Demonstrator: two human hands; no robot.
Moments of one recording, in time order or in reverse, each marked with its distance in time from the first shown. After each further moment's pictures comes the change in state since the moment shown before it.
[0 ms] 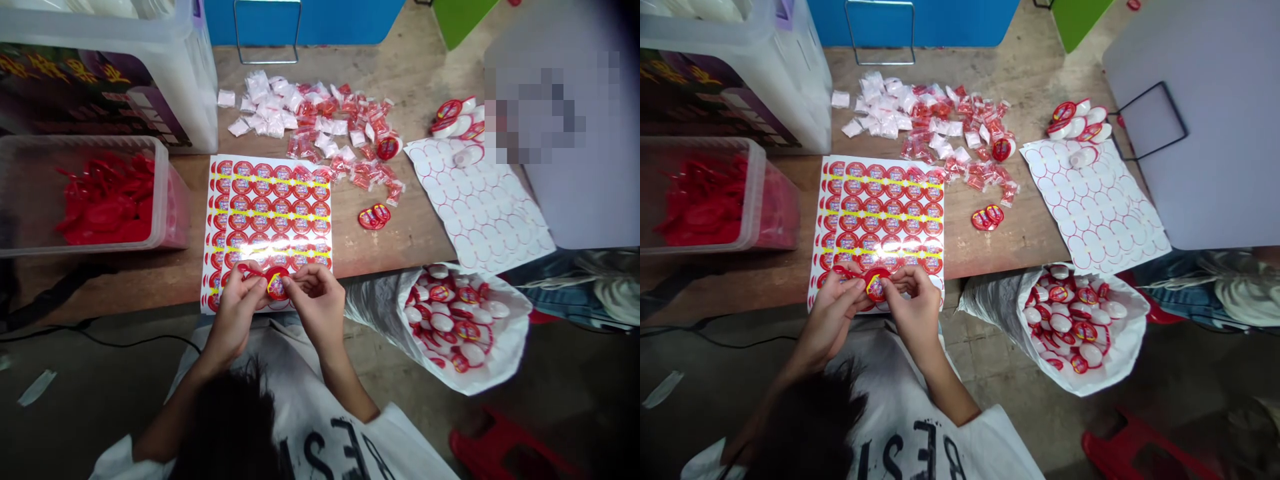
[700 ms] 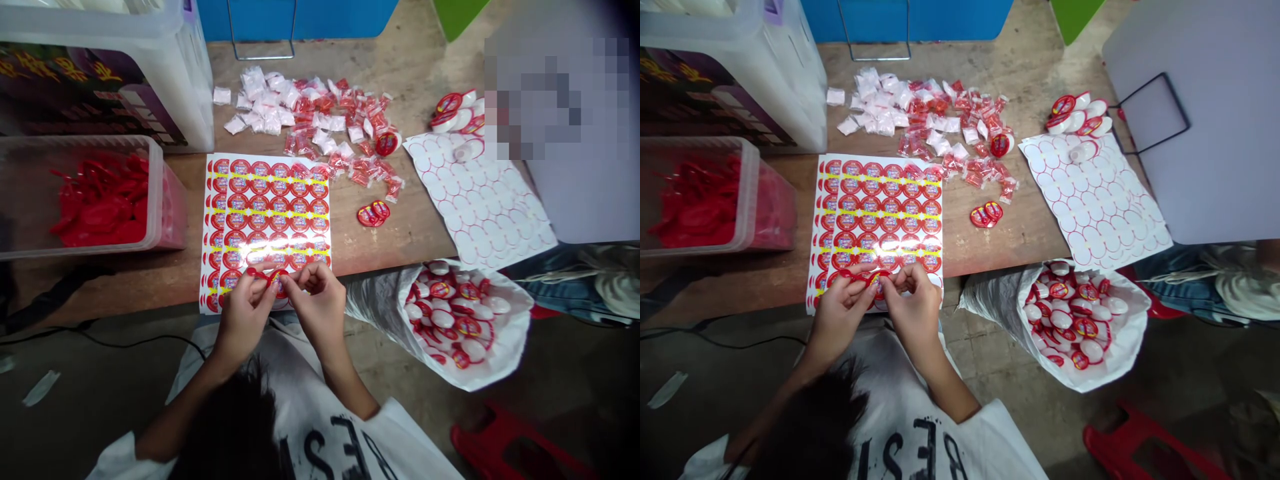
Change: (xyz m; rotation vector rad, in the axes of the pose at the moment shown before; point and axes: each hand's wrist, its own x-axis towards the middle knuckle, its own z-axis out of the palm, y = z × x) left_hand -0.001 -0.011 -0.001 0.489 -0.007 0.206; right_hand 0.001 -0.001 -0.003 -0.223 -0.002 -0.069
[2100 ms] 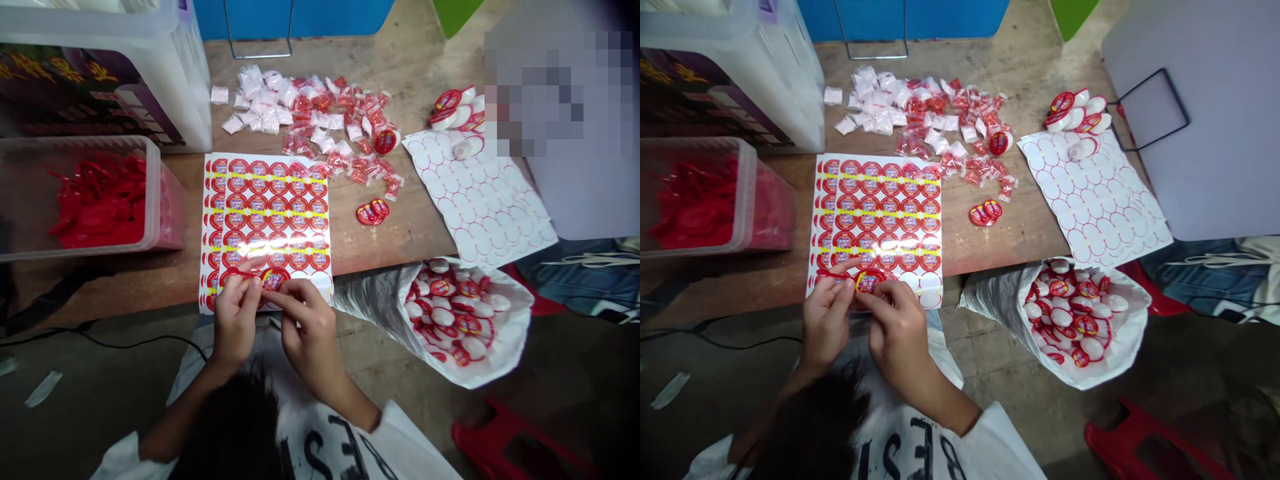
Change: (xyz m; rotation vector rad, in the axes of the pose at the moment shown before) left_hand -0.006 0.003 0.001 -0.198 0.157 0.050; right_hand -0.028 -0.015 -0.006 -0.320 -0.174 -0.503
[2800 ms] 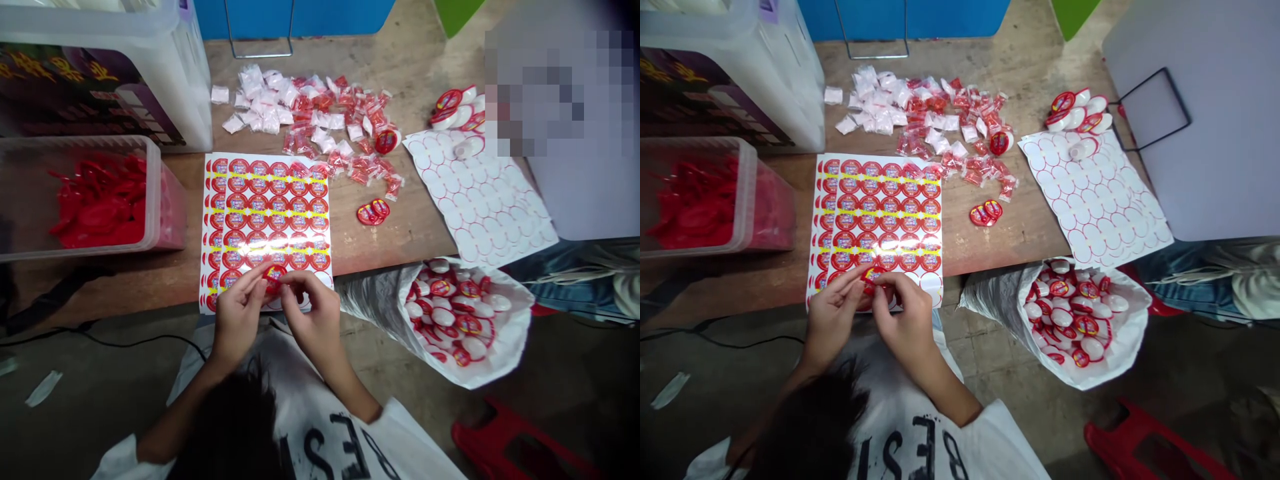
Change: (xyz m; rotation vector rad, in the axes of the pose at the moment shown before) left_hand 0.005 -0.006 -0.002 0.040 -0.053 -0.110; right_hand 0.013 0.010 0.002 0.202 0.076 0.195
